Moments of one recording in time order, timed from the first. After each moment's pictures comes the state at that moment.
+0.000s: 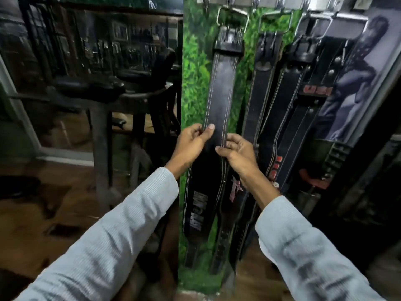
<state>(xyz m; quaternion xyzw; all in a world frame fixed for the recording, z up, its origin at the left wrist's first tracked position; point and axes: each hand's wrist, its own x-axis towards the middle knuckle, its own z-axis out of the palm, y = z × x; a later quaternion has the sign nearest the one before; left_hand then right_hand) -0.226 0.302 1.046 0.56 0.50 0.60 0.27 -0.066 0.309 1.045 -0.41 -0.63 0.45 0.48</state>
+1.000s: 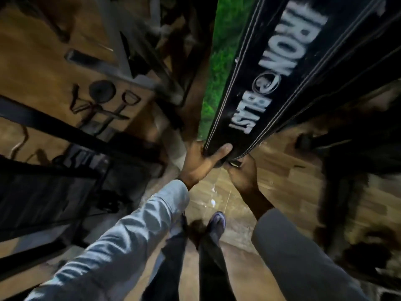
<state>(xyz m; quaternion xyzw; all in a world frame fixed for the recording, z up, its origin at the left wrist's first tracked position) -0.167 0.168 0.626 0.28 0.67 0.49 0.48 -0.032 0.217 0.596 -0.60 -0.60 0.49 0.20</state>
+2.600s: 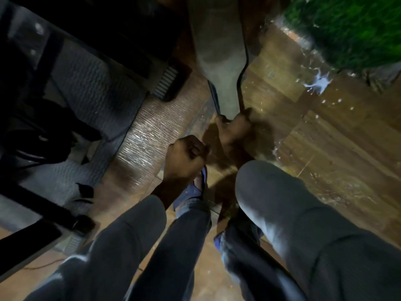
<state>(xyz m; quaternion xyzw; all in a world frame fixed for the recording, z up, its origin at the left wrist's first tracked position) -0.221 0.021 0.003 0.18 0.84 0.28 0.42 -0.149 0.154 -0.076 -0.64 -0.69 0.34 -0.06</state>
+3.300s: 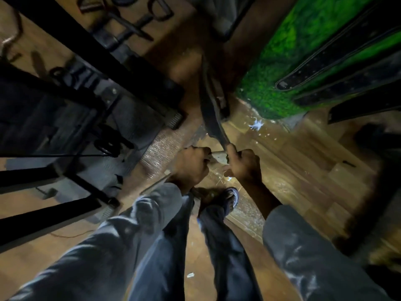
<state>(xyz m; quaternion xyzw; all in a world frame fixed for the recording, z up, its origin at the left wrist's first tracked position) -0.200 0.064 0.369 0.45 0.83 0.03 0.32 -0.069 0.175 0.339 -0.59 -0.63 0.49 -0.10</state>
